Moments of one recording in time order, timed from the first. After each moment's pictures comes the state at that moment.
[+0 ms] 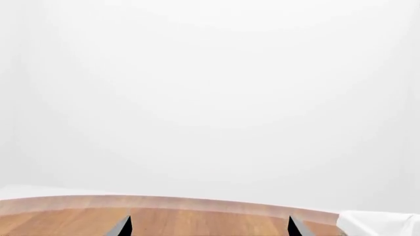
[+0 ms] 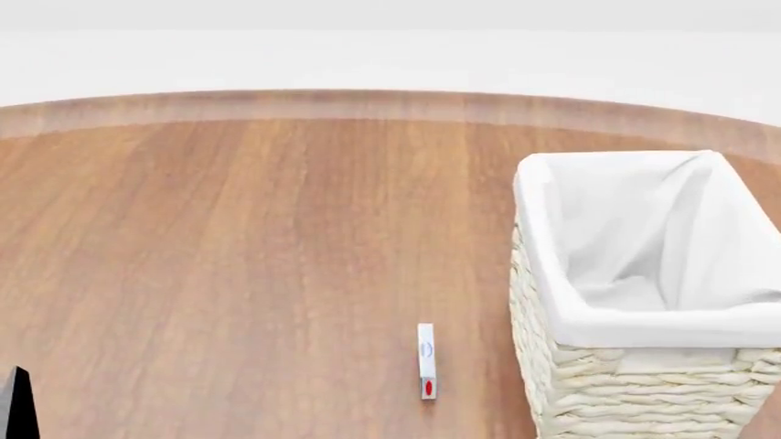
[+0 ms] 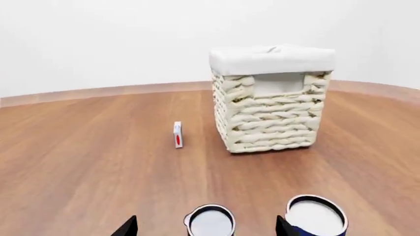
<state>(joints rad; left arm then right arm) 0.26 -0.61 0.19 0.89 -0.46 -0.08 -0.58 -0.63 0.63 -0.88 -0.11 -0.16 -0.77 1.19</state>
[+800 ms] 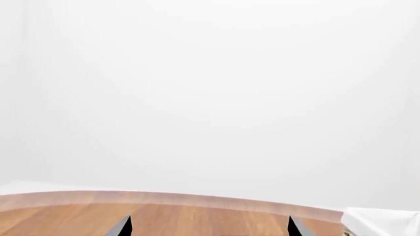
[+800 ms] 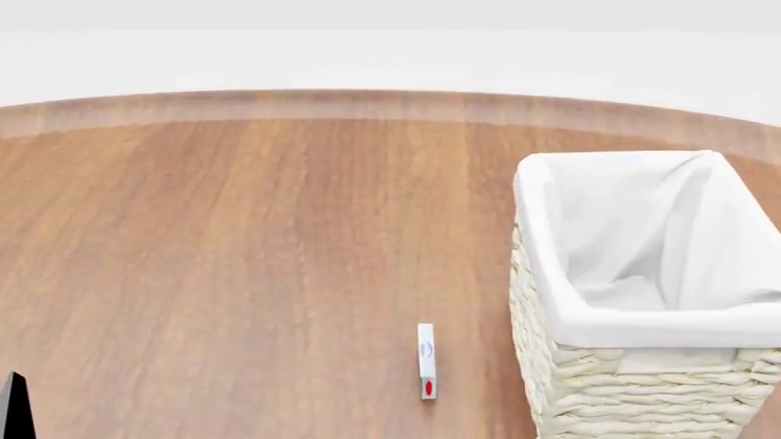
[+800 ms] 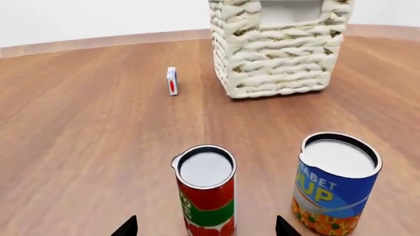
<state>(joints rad) 0.28 -0.61 0.19 0.85 -0.46 -0.03 -0.57 -0.44 0.57 -1.00 0.16 0.15 -0.84 1.04</state>
